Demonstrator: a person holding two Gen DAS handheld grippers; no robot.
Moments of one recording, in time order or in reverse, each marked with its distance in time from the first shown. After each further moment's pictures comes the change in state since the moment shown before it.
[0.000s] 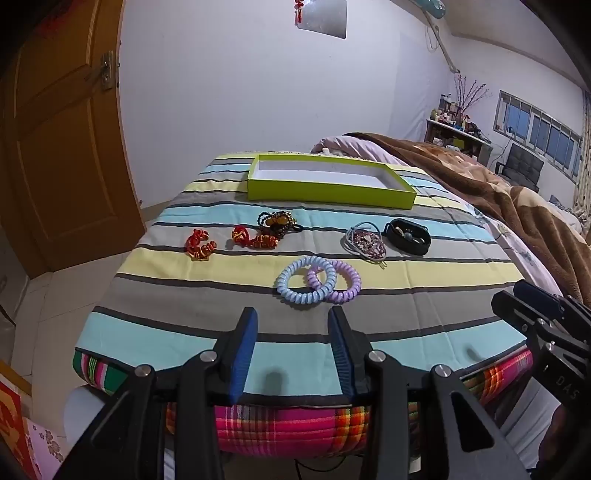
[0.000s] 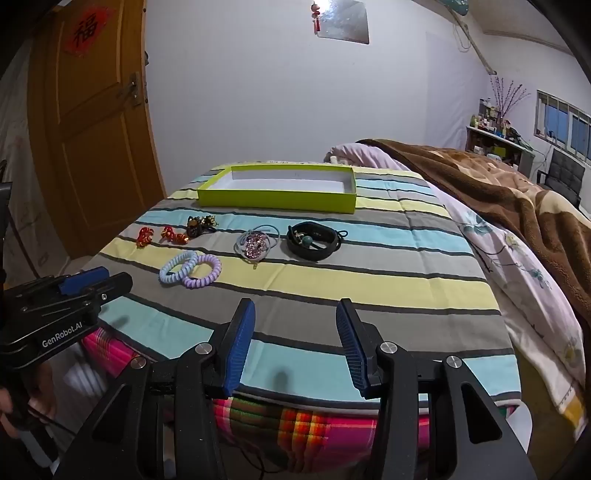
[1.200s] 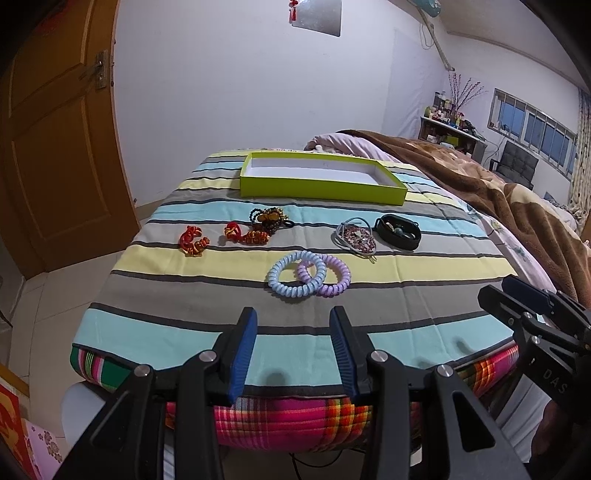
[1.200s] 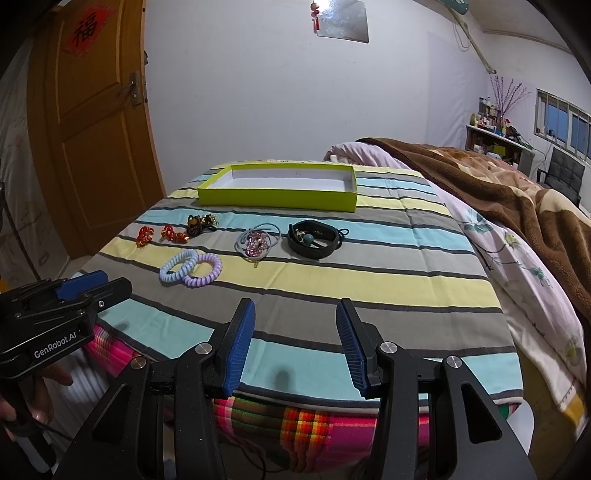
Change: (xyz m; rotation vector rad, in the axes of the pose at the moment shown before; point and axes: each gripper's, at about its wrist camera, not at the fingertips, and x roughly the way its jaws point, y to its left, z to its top) left arm -0.004 -0.003 -0.002 0.000 0.033 -0.036; right arm 0.001 0.002 0.000 0.002 0.014 -0.009
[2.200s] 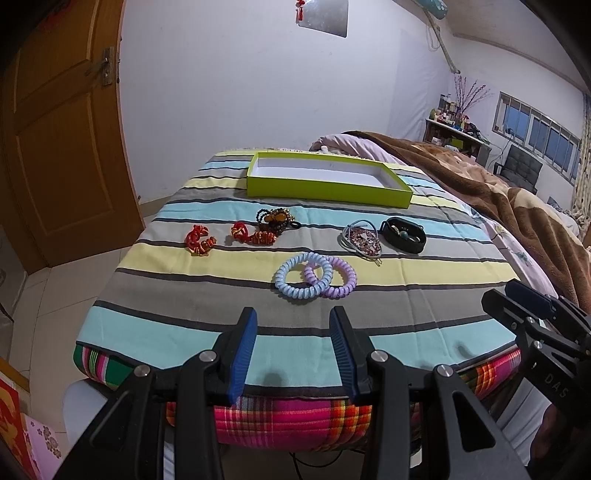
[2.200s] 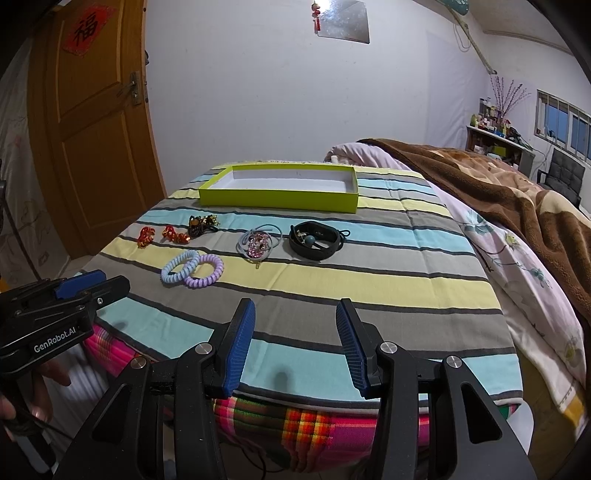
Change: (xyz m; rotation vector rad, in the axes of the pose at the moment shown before) left arm -0.001 0.003 0.002 -0.014 0.000 0.010; right arm -0.002 0.000 -0.001 -0.003 -0.003 0.003
